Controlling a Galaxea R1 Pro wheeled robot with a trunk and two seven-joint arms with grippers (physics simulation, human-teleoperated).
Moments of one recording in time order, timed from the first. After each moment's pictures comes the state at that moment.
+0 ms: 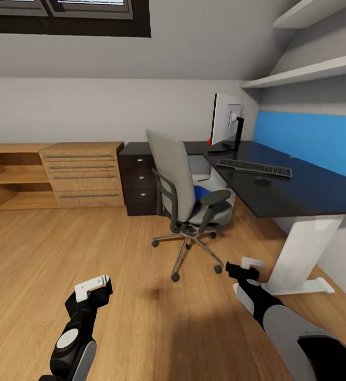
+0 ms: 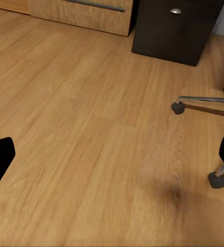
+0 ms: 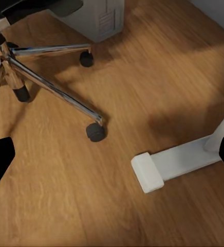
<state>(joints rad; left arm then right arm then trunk) -0.08 -0.05 -0.10 -1.62 0.20 0.32 0.47 -0.84 -0.01 0.03 -0.23 -0.17 -0.14 -0.21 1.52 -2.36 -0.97</state>
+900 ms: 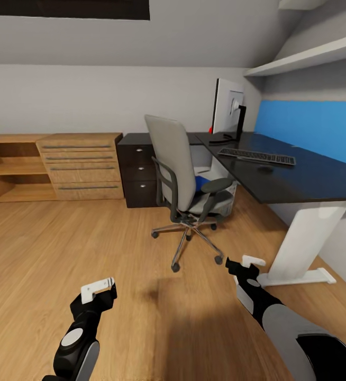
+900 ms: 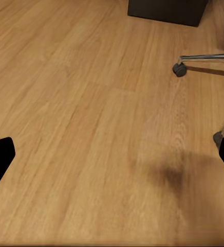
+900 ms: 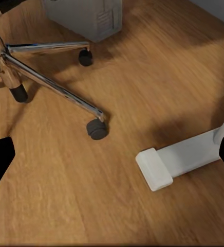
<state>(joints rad) -0.08 -0.05 -0.12 -1.62 0.20 0.40 0.47 -0.85 -0.01 0.03 -0.21 -0.20 -0.23 -0.21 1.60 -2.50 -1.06</state>
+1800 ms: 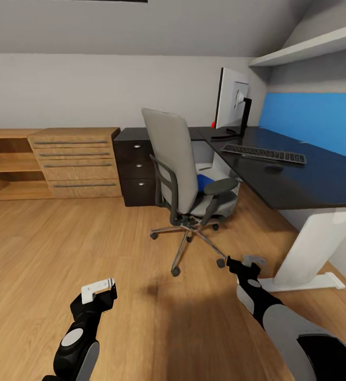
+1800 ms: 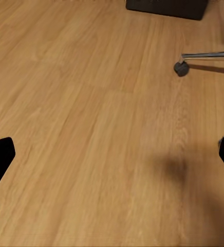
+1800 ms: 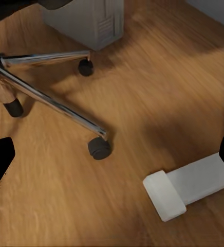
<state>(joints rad) -0.08 -0.05 -0.13 -1.62 0.20 0.40 0.47 -0.85 -0.01 0.03 -0.21 -0.20 -0.27 -0.21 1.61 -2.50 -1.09</state>
